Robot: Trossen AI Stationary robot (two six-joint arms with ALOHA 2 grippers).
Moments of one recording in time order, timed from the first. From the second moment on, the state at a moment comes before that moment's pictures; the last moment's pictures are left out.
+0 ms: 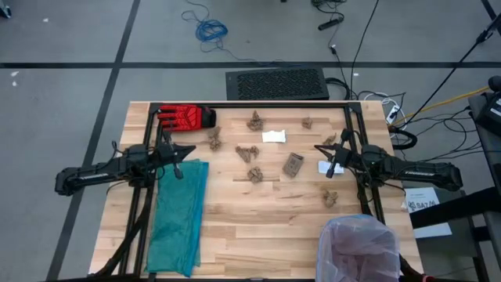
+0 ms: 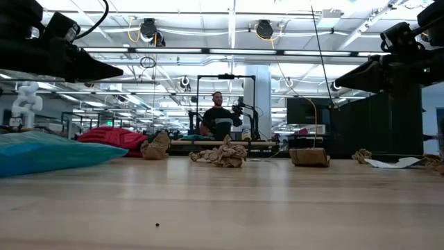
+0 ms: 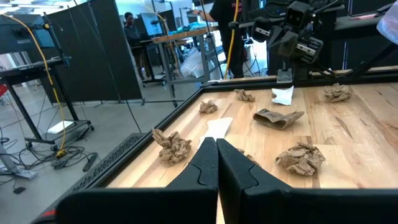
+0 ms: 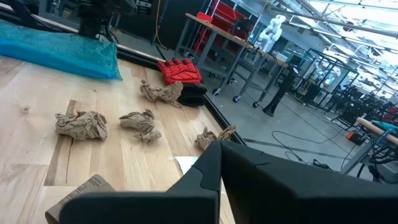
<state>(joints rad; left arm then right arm) 0.19 0.04 0.03 -0.02 -0.16 0.19 -0.14 0.11 0.02 0.04 0.29 -0.40</state>
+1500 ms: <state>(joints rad) 0.19 0.04 0.03 -0.02 -0.16 0.19 -0.15 0.11 0.02 0.19 0.08 -0.44</state>
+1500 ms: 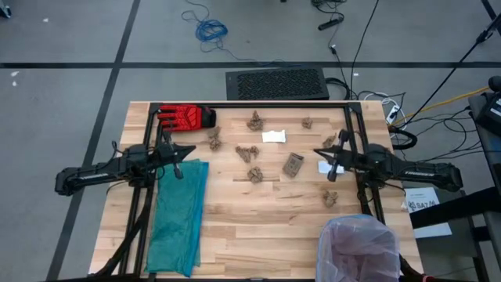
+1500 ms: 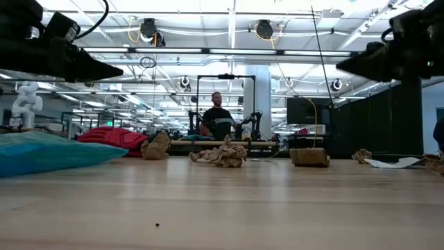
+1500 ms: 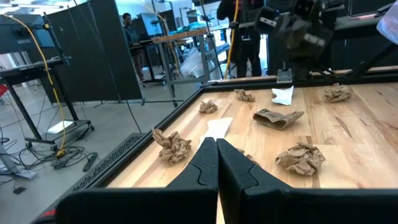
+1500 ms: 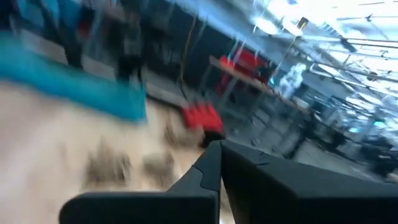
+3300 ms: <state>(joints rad) 0.19 0.04 0.03 -0.02 -0.16 0.19 -0.03 1.27 0.69 -0.38 0.07 0.36</state>
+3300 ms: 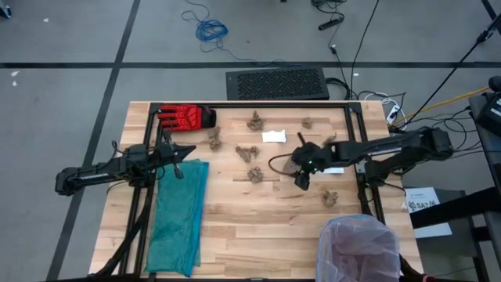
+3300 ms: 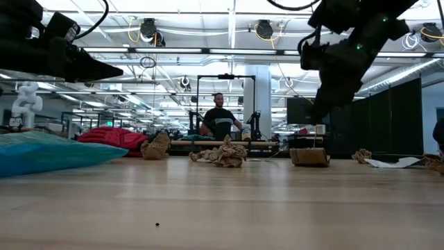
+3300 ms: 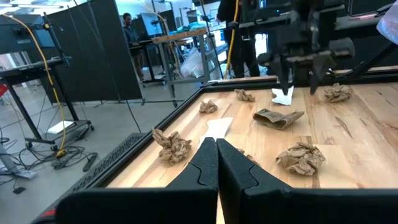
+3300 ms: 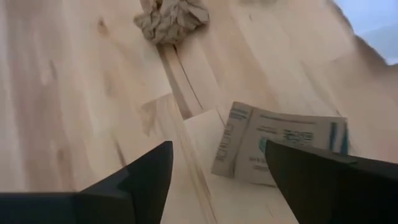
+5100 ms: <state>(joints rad) 0.19 0.04 0.03 -0.02 -0.16 0.19 0.28 1.52 2.14 -1.54 -0.43 0.87</state>
